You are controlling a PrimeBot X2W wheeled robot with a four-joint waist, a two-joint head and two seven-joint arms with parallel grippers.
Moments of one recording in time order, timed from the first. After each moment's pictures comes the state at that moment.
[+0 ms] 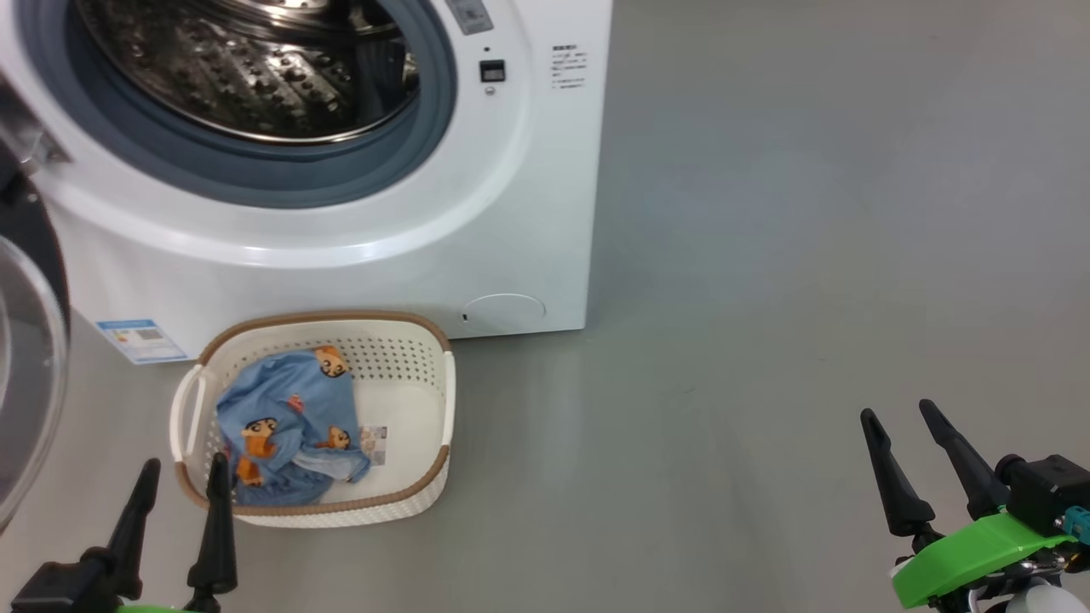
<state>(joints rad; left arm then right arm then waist) -0.02 0.16 0.00 0.18 -0.33 -0.13 -0.26 -0.10 -0.27 0.05 0.27 0.39 0.13 -0.25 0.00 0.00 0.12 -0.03</state>
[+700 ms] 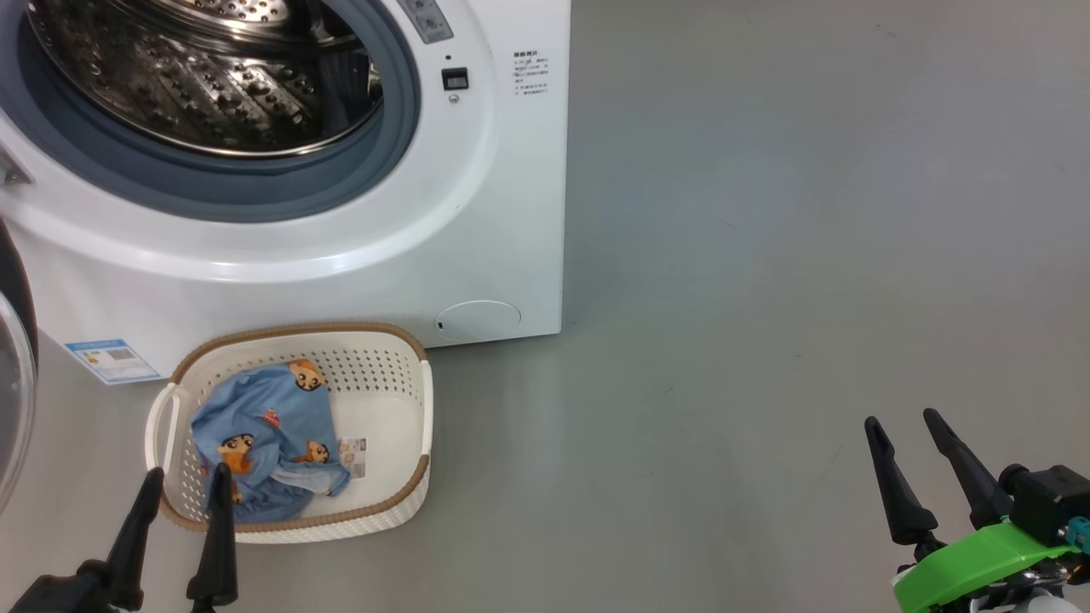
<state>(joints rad) 0.02 0.18 -0.02 0.14 -0.36 -0.13 -0.26 -0.08 -0.26 0.03 0.26 0.38 0.13 -0.25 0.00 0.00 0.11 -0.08</state>
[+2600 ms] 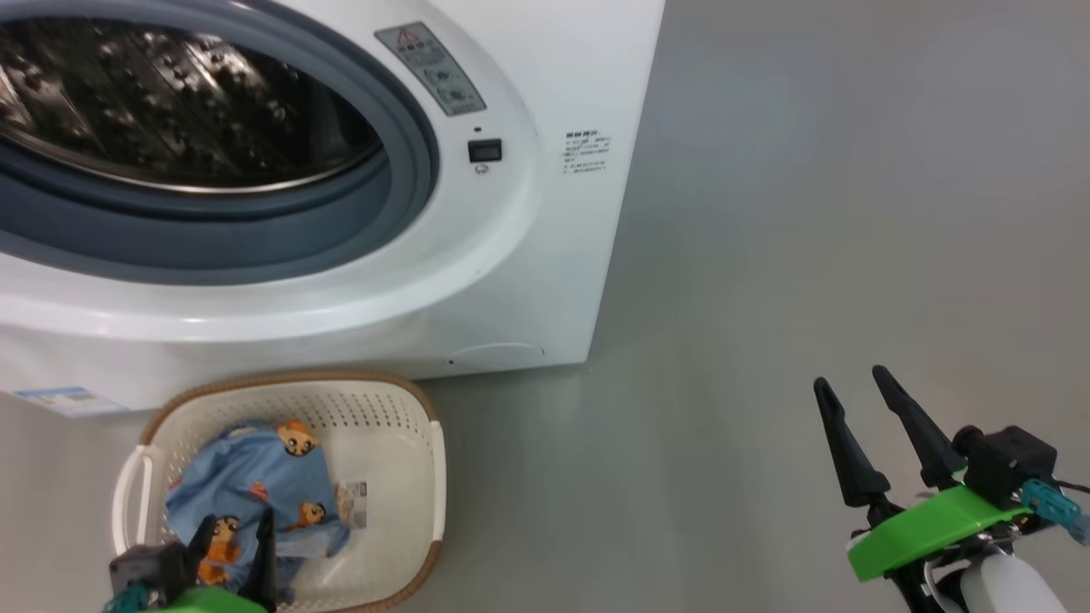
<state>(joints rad) -0.18 0.16 -0.11 0.66 -0.33 -0.13 -0.26 -0.14 -0.22 0.10 0.24 0.38 0.13 -0.25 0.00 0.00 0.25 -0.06</state>
